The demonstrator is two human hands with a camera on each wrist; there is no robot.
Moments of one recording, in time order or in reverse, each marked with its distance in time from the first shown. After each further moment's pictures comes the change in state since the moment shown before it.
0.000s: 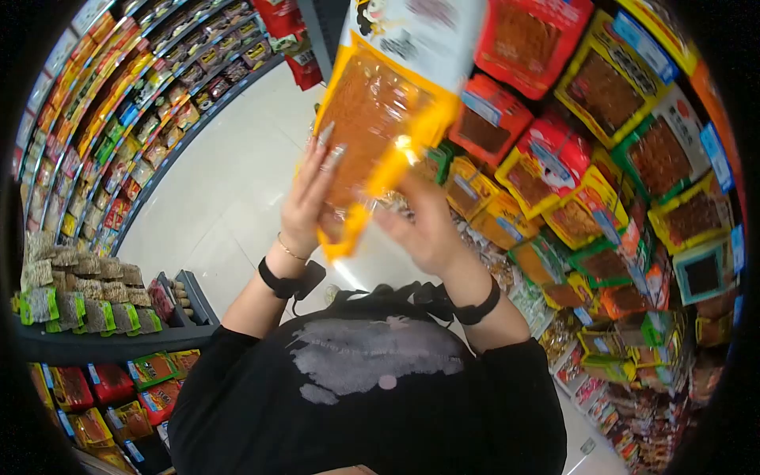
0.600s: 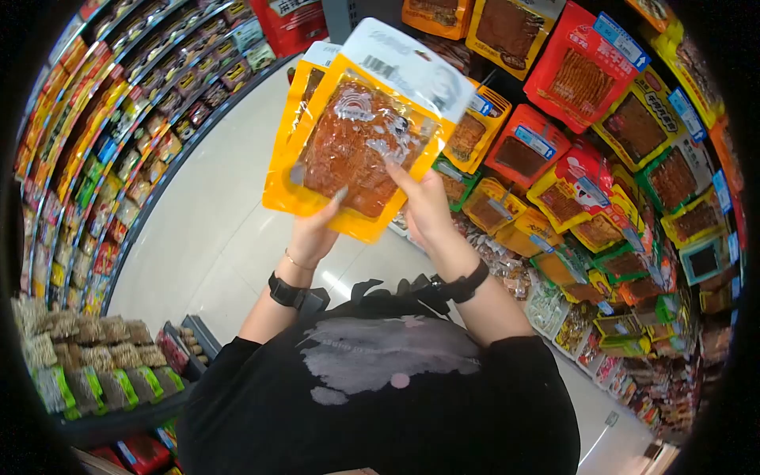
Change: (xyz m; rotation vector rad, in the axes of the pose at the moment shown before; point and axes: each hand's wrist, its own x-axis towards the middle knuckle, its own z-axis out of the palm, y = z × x) left_hand 0.005 -0.146 -0.086 -1.449 0.053 -0.598; right_hand 0.132 0.128 0.120 0.589 0.617 0.369
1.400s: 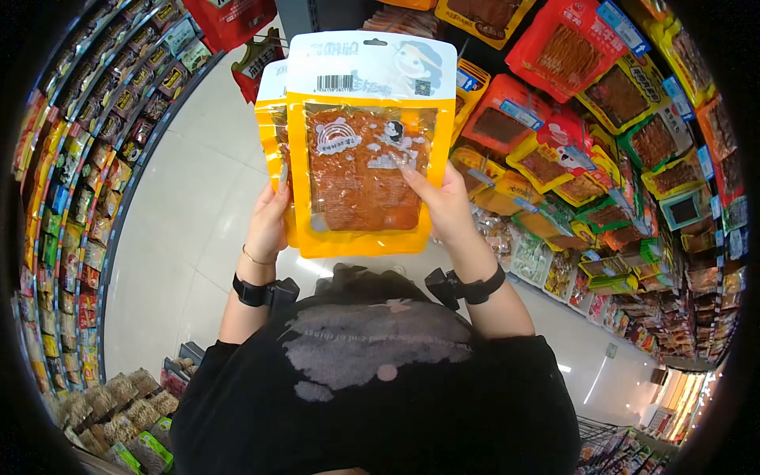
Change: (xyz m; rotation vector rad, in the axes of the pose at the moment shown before) left_hand 0.043 0.039 -0.085 0.122 -0.067 -0.303; right_hand 0.002 0.002 -0.005 -0.266 0.131 -0.096
